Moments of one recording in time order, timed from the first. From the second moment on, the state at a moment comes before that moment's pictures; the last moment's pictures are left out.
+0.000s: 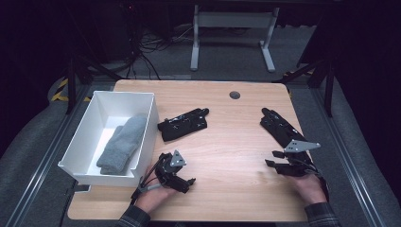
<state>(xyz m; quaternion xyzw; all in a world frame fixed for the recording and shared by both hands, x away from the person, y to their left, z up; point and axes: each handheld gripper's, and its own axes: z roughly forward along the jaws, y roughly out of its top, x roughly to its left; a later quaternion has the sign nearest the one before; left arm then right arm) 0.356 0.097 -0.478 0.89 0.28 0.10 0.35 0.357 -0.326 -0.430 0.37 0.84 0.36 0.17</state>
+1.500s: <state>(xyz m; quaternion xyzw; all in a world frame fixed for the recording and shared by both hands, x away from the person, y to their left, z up) 0.357 0.099 -0.478 0.89 0.28 0.10 0.36 0.423 -0.380 -0.444 0.45 0.83 0.29 0.17</state>
